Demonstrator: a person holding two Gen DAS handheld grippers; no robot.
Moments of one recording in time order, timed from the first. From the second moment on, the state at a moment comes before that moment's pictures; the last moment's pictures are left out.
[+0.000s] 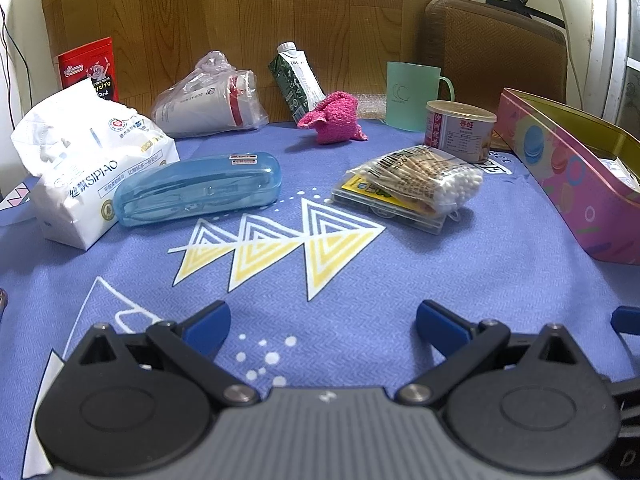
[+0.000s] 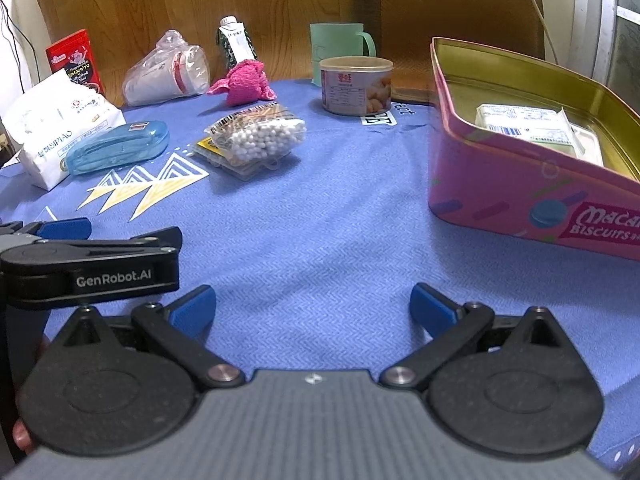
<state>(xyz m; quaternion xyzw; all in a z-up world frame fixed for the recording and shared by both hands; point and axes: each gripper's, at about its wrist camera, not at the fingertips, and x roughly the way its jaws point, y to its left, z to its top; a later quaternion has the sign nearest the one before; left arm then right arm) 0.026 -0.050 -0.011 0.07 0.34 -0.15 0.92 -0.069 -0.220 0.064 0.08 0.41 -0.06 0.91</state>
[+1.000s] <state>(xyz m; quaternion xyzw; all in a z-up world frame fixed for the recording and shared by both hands) 0.025 -0.039 -0.010 0.06 0.35 -0.14 0.93 -0.063 -0.209 0.064 0.07 0.42 -0.04 0.91</state>
